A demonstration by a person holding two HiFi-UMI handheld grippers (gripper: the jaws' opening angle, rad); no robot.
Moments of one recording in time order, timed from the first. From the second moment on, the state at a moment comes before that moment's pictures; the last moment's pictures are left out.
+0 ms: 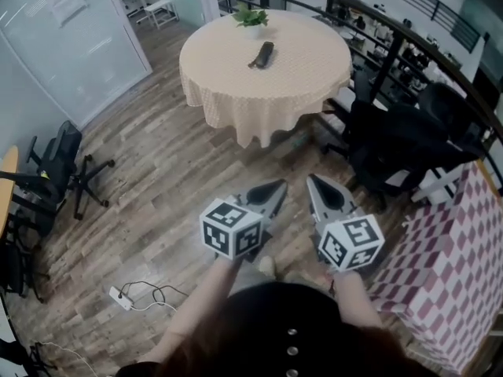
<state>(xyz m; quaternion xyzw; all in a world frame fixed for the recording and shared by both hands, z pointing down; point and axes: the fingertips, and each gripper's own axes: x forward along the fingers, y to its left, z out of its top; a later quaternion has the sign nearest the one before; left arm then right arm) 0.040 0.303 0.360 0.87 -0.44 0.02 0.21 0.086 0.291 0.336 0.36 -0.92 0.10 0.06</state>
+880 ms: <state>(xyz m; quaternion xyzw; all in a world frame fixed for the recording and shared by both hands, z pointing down) 0.001 0.113 0.390 0.88 -0.43 0.04 0.22 0.036 0.091 0.369 0.36 -0.92 0.12 0.08</state>
